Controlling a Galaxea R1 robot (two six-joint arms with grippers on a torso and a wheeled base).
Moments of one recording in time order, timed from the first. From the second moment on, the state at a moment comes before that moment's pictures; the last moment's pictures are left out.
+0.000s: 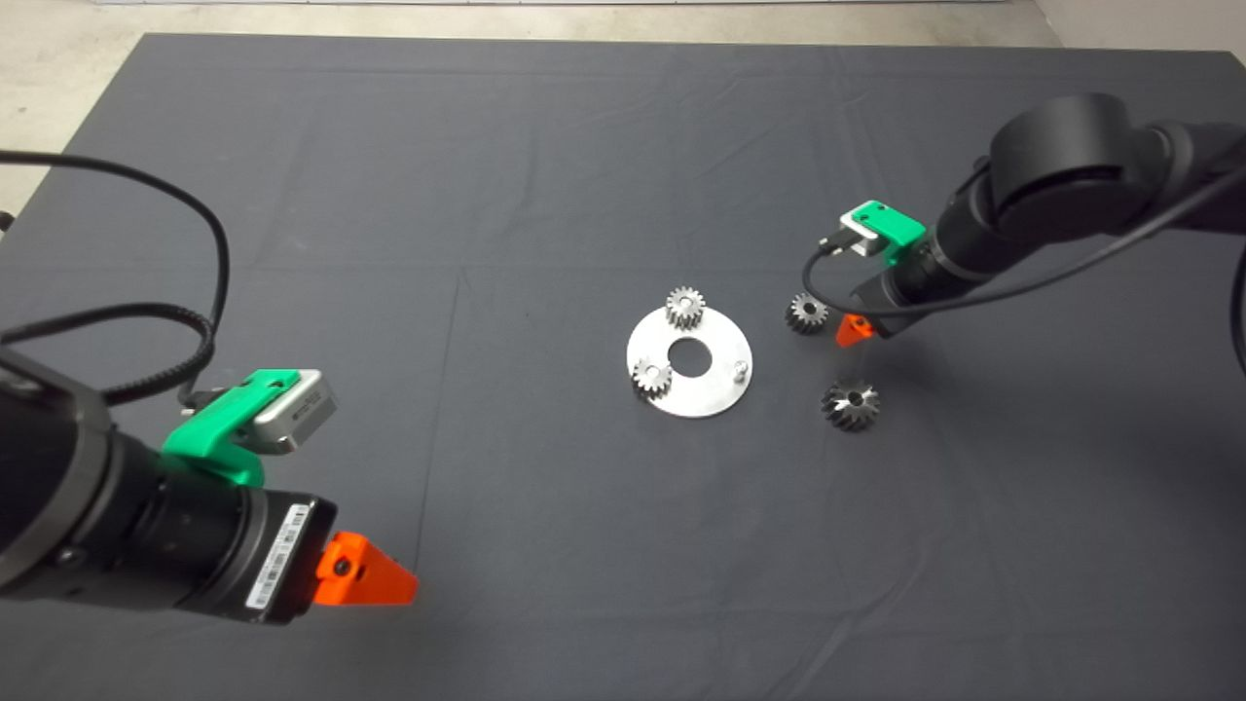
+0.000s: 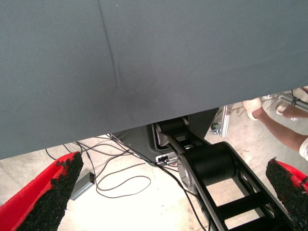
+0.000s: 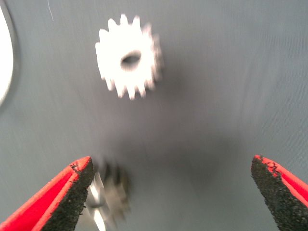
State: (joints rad) left arm -0.67 2.03 -0.36 -0.02 1.28 -1.51; right arm 0.41 2.42 -1.09 -0.43 -1.53 0.91
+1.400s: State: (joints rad) left arm -0.67 2.09 -0.36 -0.02 1.28 -1.51; right arm 0.44 2.53 -1.28 -0.32 -1.53 1.10
